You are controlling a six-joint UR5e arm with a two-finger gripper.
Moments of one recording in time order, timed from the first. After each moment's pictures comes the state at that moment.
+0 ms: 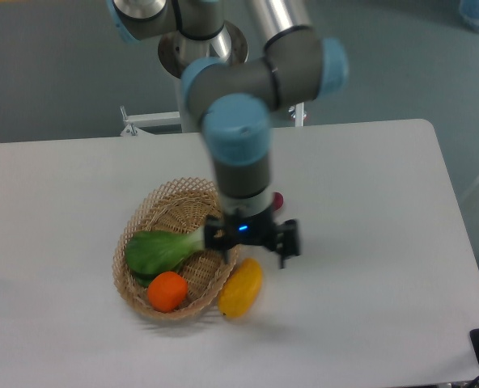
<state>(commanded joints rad) 2.19 -1.95 -1.55 -1.01 1.63 0.51</state>
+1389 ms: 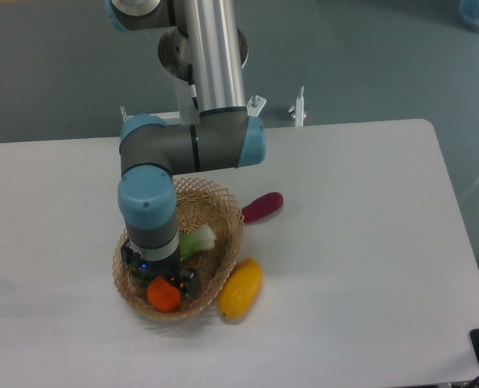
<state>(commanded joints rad) 2.12 -2.07 -1.64 -0.89 1.52 0.63</state>
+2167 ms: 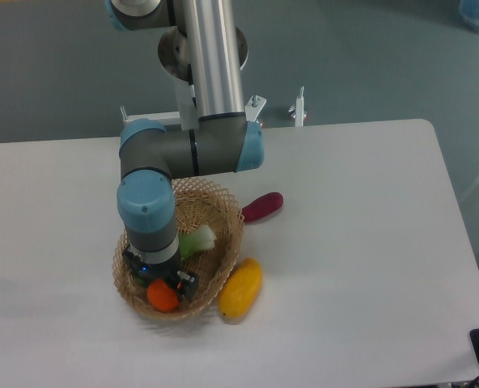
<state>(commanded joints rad) 2.11 -2.07 -1.64 -0.88 1.53 0.63</state>
